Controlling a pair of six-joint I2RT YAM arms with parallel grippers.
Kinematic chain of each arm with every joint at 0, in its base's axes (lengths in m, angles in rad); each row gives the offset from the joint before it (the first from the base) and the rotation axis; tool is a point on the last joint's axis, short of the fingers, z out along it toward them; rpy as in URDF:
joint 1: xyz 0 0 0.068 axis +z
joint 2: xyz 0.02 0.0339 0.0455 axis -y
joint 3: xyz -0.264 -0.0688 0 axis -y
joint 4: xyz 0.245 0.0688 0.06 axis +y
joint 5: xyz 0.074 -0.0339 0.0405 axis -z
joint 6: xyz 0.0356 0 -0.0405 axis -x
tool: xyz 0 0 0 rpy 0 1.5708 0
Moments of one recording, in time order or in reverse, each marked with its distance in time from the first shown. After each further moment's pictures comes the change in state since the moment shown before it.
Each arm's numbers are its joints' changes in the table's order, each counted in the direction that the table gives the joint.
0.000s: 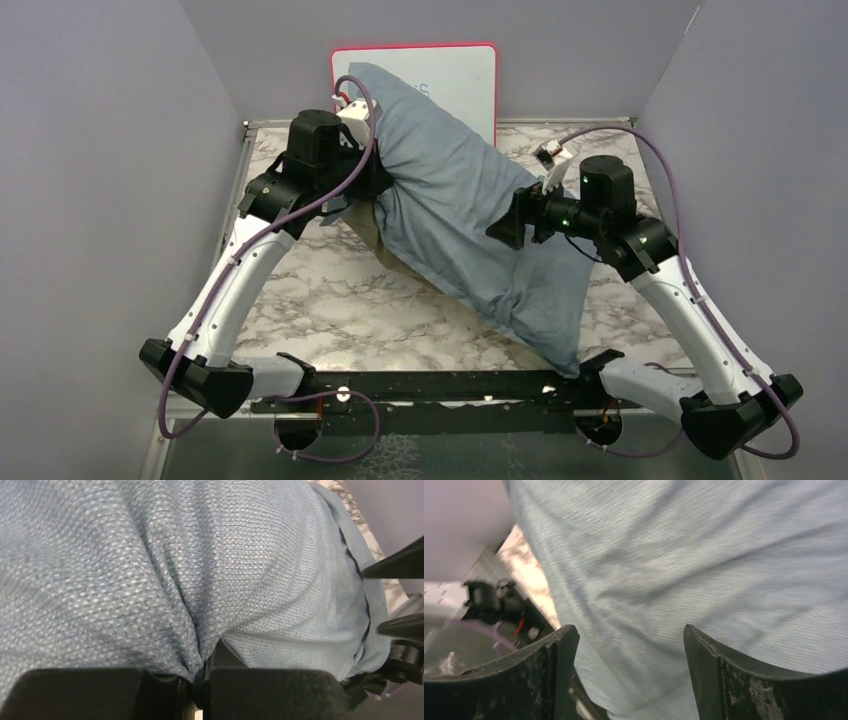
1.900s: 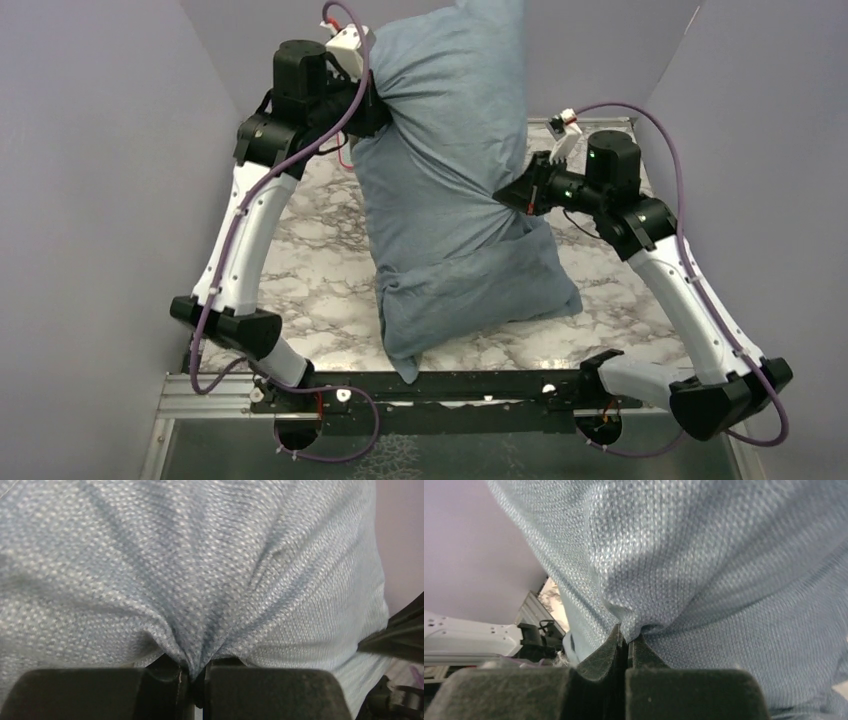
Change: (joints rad) left arm 0.129 -0.227 0.438 0.058 0.057 -0.084; right arm -0.061 -0.147 0.180 -0.078 -0.004 -0.171
